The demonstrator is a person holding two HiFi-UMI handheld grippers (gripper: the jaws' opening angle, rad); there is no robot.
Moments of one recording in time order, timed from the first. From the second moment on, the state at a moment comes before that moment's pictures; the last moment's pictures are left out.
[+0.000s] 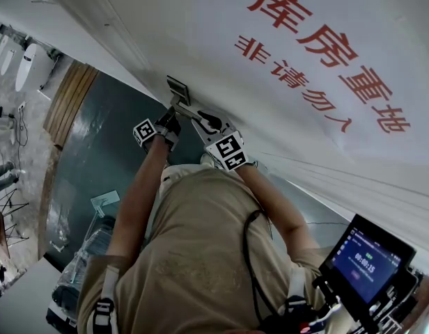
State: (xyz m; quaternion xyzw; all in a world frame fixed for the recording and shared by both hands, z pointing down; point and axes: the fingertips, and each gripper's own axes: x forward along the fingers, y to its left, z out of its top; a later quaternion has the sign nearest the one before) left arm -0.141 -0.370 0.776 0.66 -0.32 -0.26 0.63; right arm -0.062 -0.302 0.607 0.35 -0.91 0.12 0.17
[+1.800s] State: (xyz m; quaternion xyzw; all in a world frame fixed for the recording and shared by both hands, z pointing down) left arm -0.140 -0.375 0.769 0.64 -0.29 -0.33 0.63; right arm -0.061 -0.305 0.602 0.36 -0.91 0.11 0.18
